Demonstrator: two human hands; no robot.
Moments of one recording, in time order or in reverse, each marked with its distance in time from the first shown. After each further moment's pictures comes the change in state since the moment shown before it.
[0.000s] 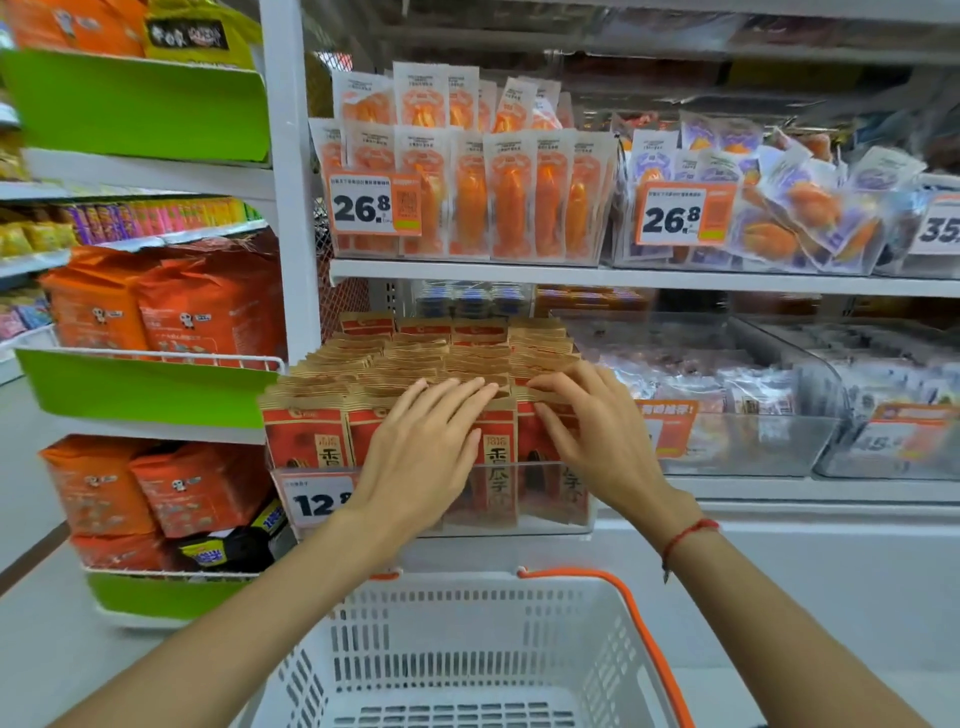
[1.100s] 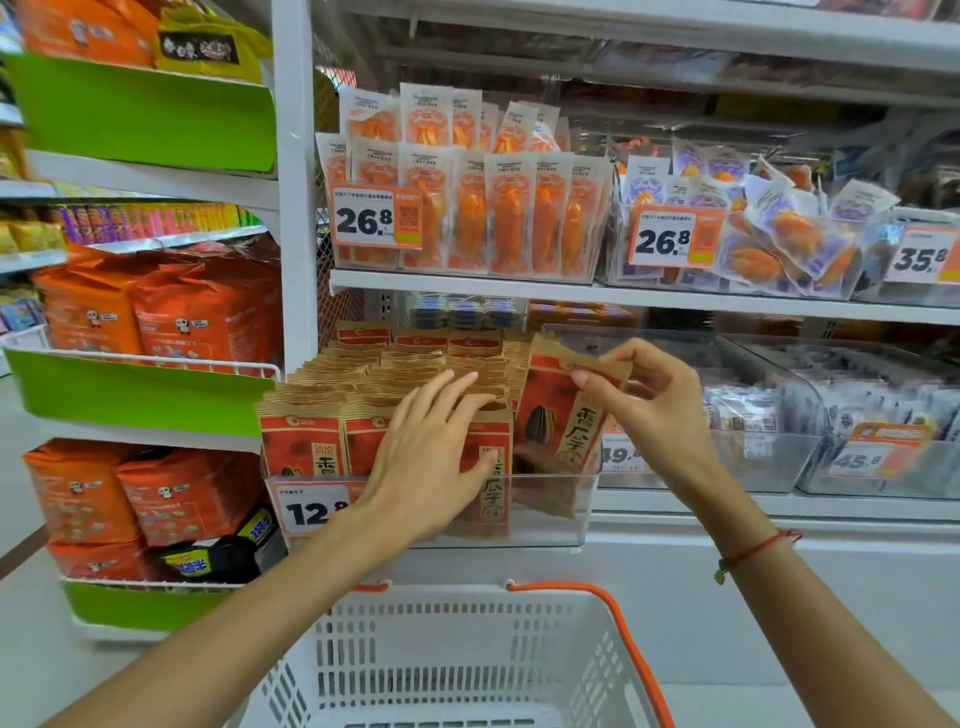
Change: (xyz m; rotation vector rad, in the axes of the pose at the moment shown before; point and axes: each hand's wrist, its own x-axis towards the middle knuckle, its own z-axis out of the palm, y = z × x) left_hand 0.005 0.006 -0.012 -0.231 -0.168 -0.130; right_hand 0.012 -0.010 -0.069 0.729 0.107 0.265
